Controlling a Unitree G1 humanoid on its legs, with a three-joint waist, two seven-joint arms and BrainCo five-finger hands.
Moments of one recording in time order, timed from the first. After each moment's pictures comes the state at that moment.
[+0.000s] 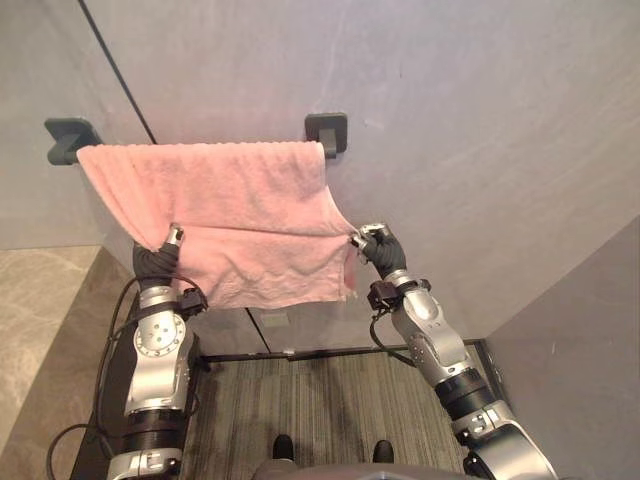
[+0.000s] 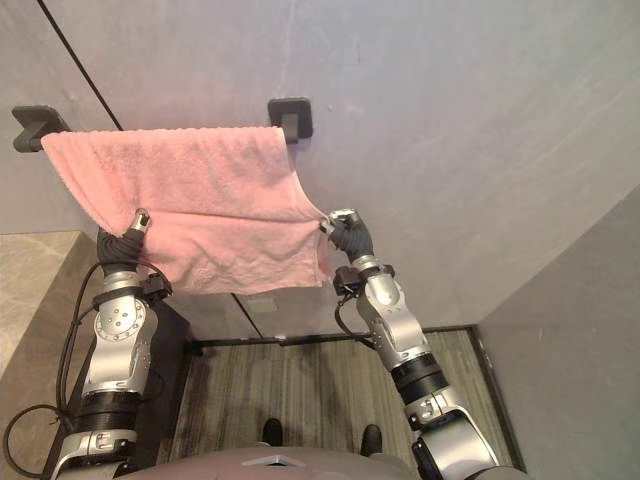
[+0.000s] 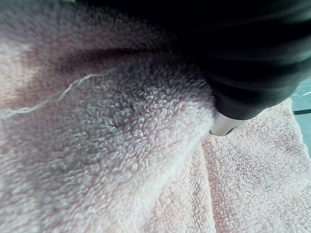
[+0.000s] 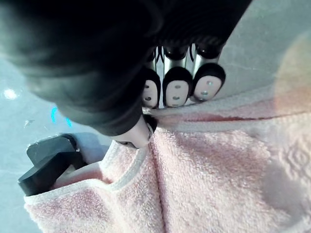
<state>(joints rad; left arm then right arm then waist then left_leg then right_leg) -0.11 0.29 0.21 0.12 -0.13 -0.20 0.29 -0.34 -0.10 0.27 0.24 0.41 -0.08 -0.04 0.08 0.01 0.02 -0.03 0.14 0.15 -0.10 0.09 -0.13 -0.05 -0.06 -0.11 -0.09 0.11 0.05</state>
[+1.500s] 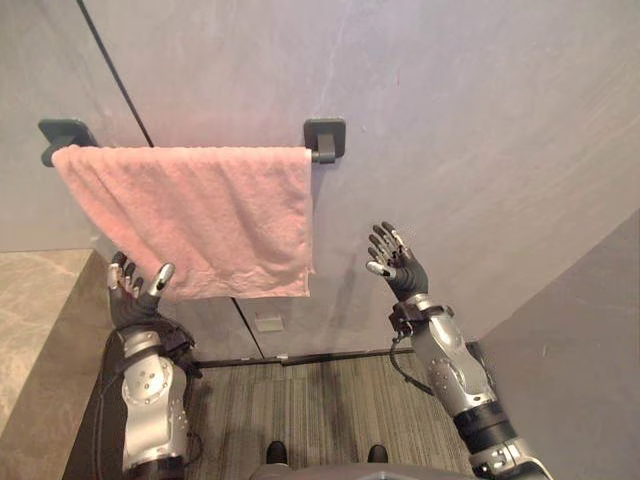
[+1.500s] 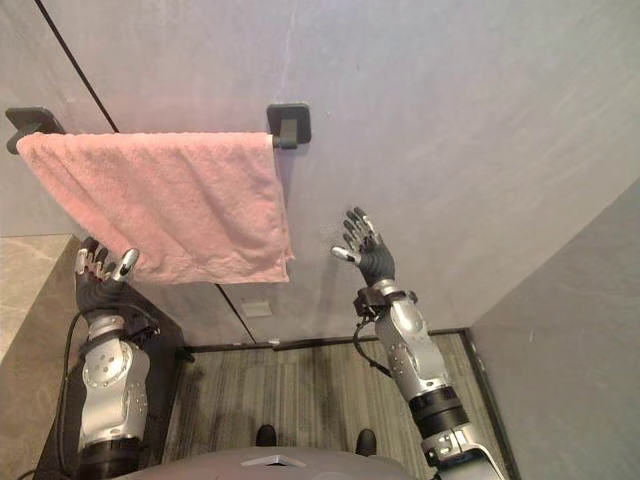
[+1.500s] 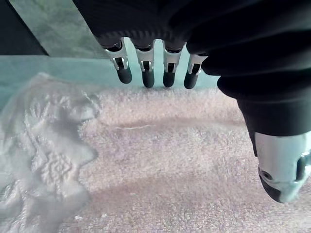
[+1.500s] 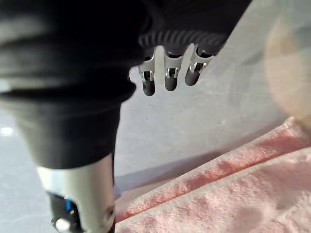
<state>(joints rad) 0.16 0.12 0.32 -0.06 -0.19 -0.20 0.27 -0.12 -0.15 0.26 0.11 0.61 -0.08 0.05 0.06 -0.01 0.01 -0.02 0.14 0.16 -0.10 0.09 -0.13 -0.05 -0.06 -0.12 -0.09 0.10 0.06</state>
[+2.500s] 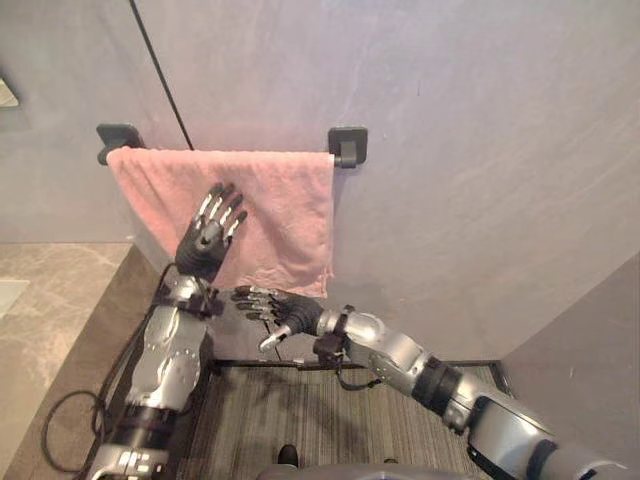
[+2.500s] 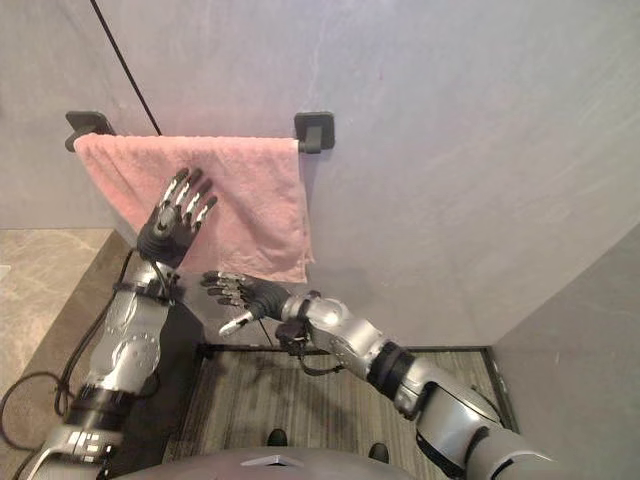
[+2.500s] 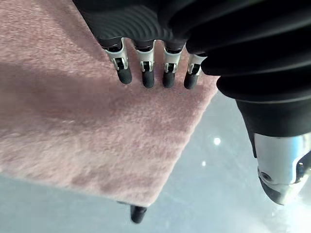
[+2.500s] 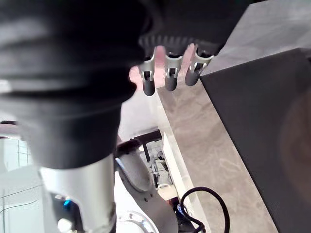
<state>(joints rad) -0.20 0.46 -0.05 0.10 -0.90 -0.24 -0.17 -0.59 -0.12 0.91 0.48 0.73 -0.03 0.30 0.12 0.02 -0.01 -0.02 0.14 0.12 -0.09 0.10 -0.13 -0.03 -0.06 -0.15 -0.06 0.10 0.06</state>
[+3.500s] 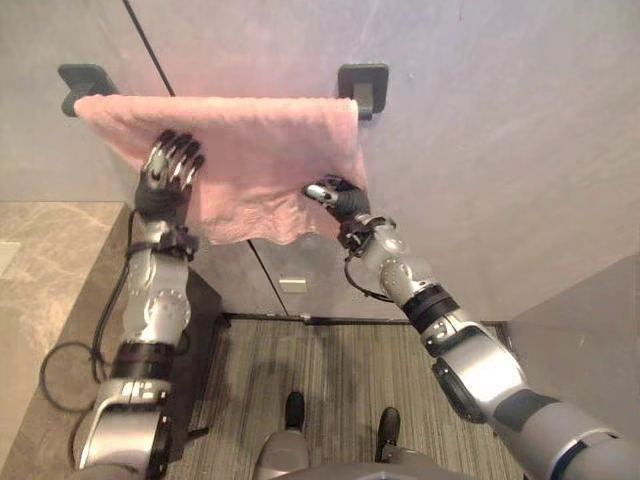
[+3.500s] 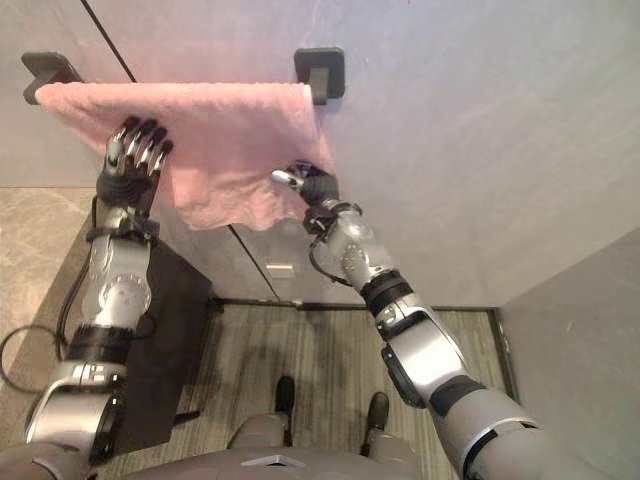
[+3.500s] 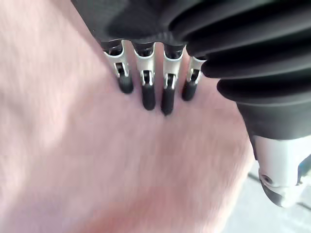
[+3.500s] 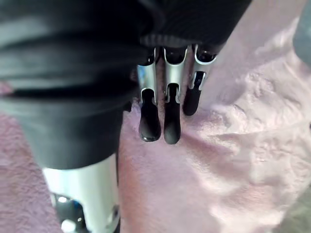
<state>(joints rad) -0.32 0.44 0.12 0.24 -0.97 -0.24 -0.06 -0.82 -0.04 0.21 0.69 0.81 -0.03 0.03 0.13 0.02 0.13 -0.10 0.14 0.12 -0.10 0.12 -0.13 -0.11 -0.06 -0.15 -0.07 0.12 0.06</state>
